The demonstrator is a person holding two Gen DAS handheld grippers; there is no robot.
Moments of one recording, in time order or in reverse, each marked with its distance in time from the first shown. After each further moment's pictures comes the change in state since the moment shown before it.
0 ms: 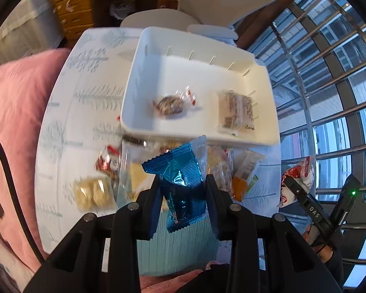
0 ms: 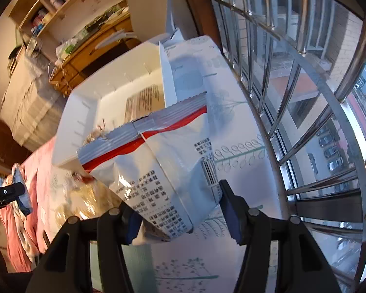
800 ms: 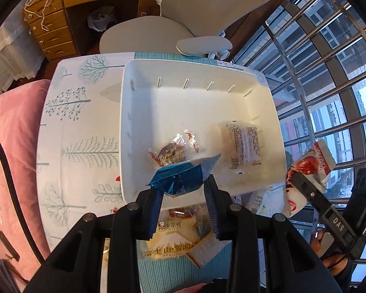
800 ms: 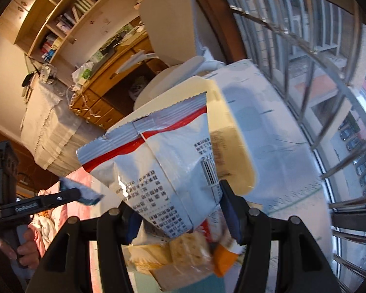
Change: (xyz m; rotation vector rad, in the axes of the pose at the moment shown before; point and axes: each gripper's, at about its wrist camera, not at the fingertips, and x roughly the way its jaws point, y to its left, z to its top) left arm 0.035 0.014 0.103 0.107 0.019 -0.040; right arm 0.018 0.083 0.068 0.051 -0.056 0.172
